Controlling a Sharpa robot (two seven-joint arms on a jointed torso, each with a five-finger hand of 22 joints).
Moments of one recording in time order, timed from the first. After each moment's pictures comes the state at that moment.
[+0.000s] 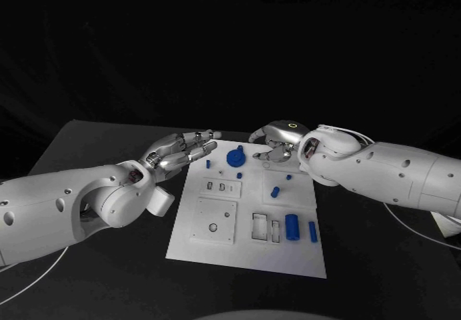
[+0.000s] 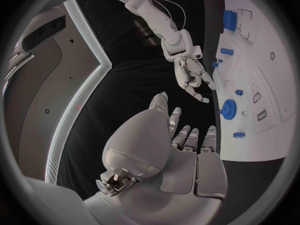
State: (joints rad) left arm 1.34 -0.94 -0.23 1.68 -0.16 -0.15 0.39; left_hand 1.51 0.25 -0.21 0.24 0.45 0.45 0.15 0.14 0.05 0.05 0.12 0.01 0.01 0.00 0.11 0.00 0.00 0.16 0.02 0.27 0.01 0.01; right arm 1.34 -0.62 -0.19 1.24 -1.50 -0.33 0.05; right_hand 1.24 -0.03 0.26 0.07 0.30 0.74 0.15 0.07 0.40 1.47 0.07 1.57 1.31 1.47 0.02 1.57 1.31 0.01 1.46 0.14 1.51 1.31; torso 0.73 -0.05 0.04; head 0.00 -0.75
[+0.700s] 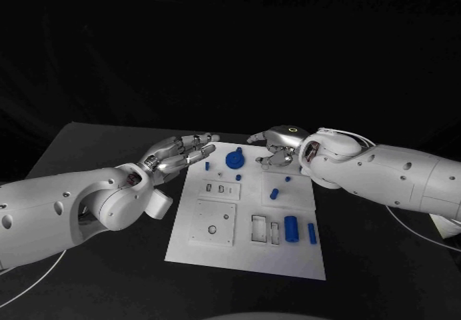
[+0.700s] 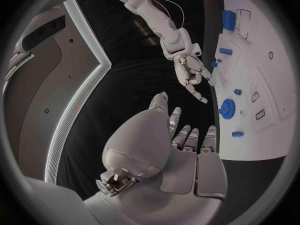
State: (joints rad) left arm 1.34 -0.95 -0.23 1.68 -0.16 -0.14 0.39; left_hand 1.51 0.25 -0.21 0.24 0.45 0.46 0.15 0.14 0.05 0.06 0.13 0.01 0.01 0.00 0.11 0.00 0.00 0.16 0.02 0.27 0.01 0.01; right arm 1.34 -0.61 -0.19 1.23 -1.50 -0.27 0.04; right_hand 1.27 -0.02 0.30 0.04 0.37 0.55 0.12 0.05 0.26 1.47 0.04 1.57 1.31 1.47 0.00 1.57 1.31 0.01 1.47 0.11 1.50 1.31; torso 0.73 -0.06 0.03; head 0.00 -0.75
